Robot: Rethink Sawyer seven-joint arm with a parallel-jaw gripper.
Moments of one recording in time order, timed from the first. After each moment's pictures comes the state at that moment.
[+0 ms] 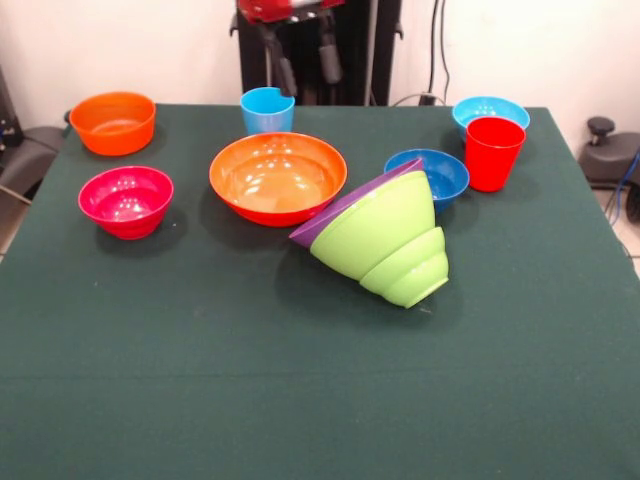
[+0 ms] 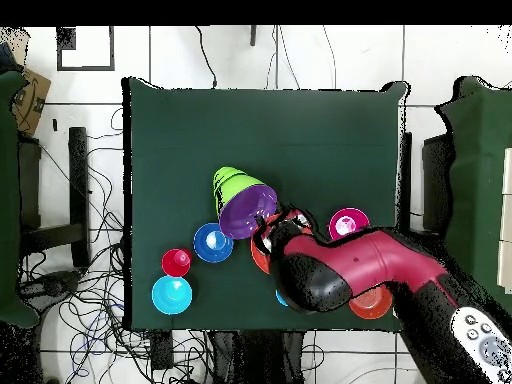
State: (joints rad) arm -1.08 -0.89 1.04 2.13 -0.72 0.40 1.51
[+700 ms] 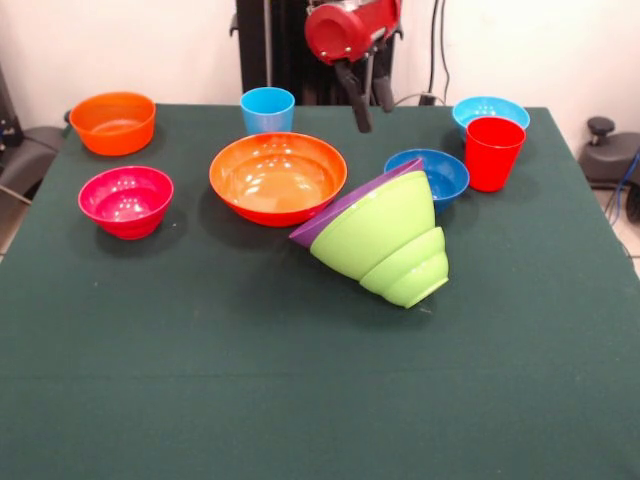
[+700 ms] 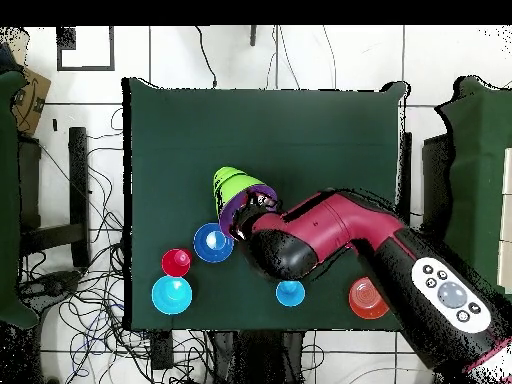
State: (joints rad) arm -1.04 -0.71 1.18 2.02 -0.85 0.56 1.19
